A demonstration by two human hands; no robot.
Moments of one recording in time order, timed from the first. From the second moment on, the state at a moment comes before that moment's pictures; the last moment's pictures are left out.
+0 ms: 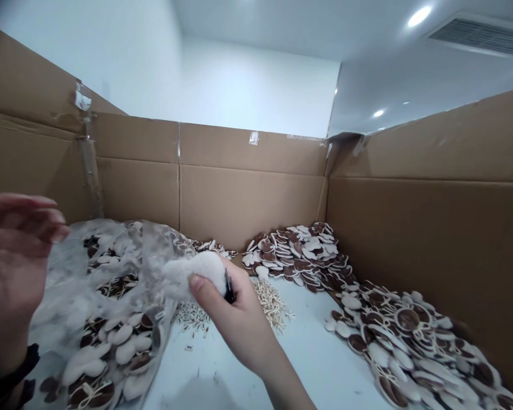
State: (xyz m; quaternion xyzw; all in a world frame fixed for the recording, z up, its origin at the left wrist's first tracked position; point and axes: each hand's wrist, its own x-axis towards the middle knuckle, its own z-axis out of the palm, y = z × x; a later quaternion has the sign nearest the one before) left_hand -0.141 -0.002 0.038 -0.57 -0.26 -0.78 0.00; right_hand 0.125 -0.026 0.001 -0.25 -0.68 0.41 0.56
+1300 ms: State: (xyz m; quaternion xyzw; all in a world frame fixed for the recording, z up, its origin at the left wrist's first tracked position) left_hand -0.038 -0.016 0.002 -0.70 -0.24 -0.54 -0.40; right_hand 0.107 0.001 -0.015 -0.26 -0.70 0.21 0.63
